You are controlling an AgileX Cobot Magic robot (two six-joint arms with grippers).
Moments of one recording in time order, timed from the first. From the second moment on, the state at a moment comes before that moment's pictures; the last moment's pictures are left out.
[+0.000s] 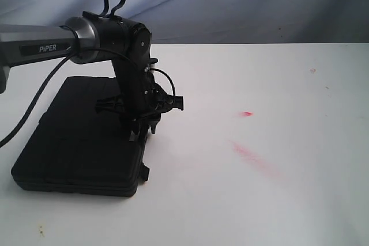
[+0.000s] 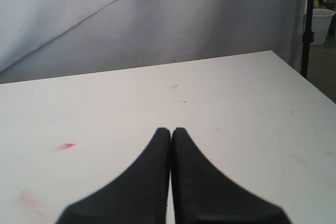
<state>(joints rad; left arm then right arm) -0.52 2.27 -1.69 -0.02 1.04 -0.53 0.06 0.06 0.00 -0.07 0.19 0.17</state>
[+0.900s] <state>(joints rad) -0.62 2.32 -1.83 -0.06 1.06 -0.63 0.06 0.06 0.00 -0.07 0.19 0.17</state>
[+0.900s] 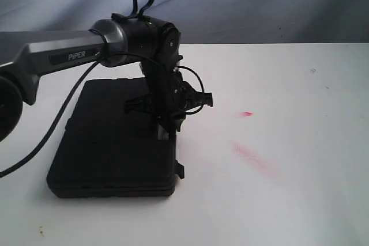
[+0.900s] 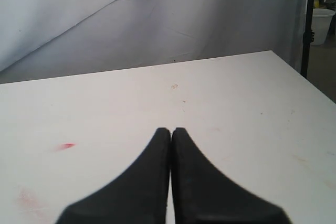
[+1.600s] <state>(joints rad) -0.72 2.52 -2.18 -0.11 1.17 -0.68 0.06 0.06 0.00 -0.07 0.19 0.17</state>
